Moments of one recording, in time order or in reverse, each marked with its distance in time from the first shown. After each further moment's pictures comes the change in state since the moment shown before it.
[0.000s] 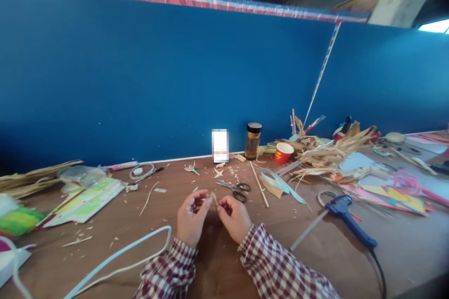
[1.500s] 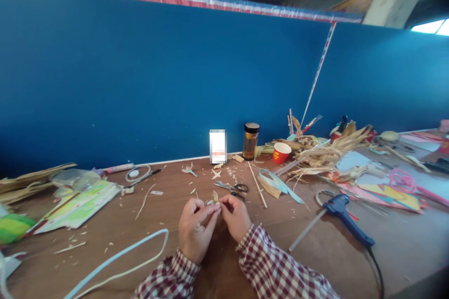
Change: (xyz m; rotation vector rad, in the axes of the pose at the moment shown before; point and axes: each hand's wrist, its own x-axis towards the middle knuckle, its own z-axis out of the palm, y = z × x) left_hand -0.016 0.011 0.002 0.573 -0.046 0.624; right_hand 0.006 0.013 0.003 0.233 0.077 0.048
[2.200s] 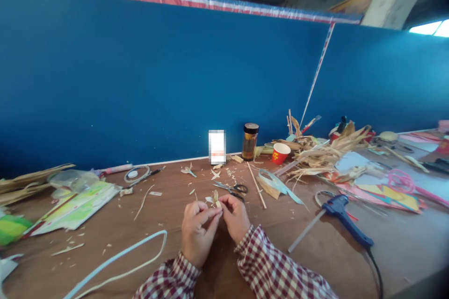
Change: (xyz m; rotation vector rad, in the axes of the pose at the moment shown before) left_hand -0.001 0.005 0.004 -0.027 -0.021 -0.007; right_hand 0.001 -0.010 0.001 0.095 0.037 0.039
